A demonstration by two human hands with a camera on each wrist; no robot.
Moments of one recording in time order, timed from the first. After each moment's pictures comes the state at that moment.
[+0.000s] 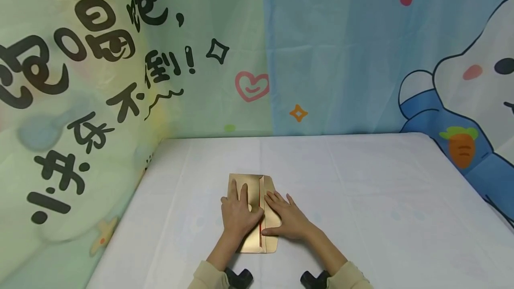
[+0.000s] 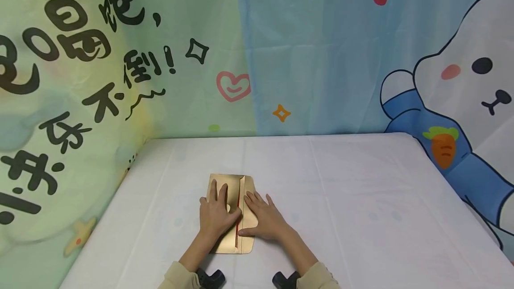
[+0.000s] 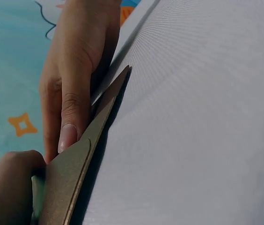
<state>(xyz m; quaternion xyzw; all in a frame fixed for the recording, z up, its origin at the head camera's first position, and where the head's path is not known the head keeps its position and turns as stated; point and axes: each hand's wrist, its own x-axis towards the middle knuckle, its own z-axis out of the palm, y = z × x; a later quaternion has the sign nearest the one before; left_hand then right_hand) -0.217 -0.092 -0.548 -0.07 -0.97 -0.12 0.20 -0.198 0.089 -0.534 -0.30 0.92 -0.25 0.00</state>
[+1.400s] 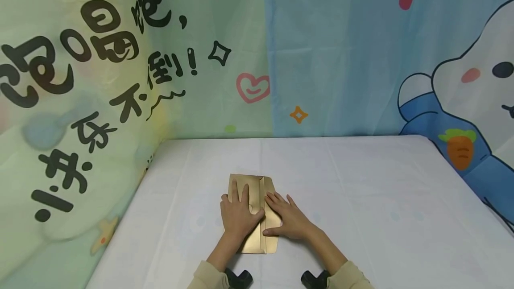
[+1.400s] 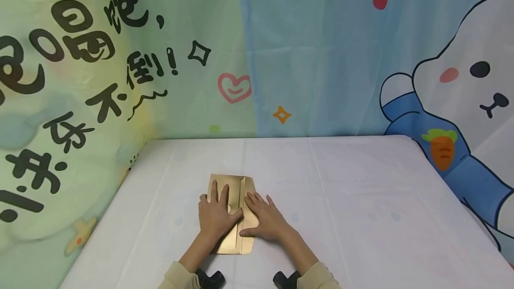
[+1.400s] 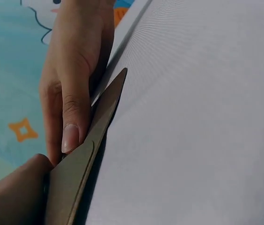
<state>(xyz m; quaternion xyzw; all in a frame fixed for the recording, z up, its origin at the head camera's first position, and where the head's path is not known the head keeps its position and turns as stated) -0.212 -0.092 -0.549 -0.06 -0.98 -0.09 0.18 -0.200 0.092 -0.535 -0.29 0.92 -0.27 0.02</state>
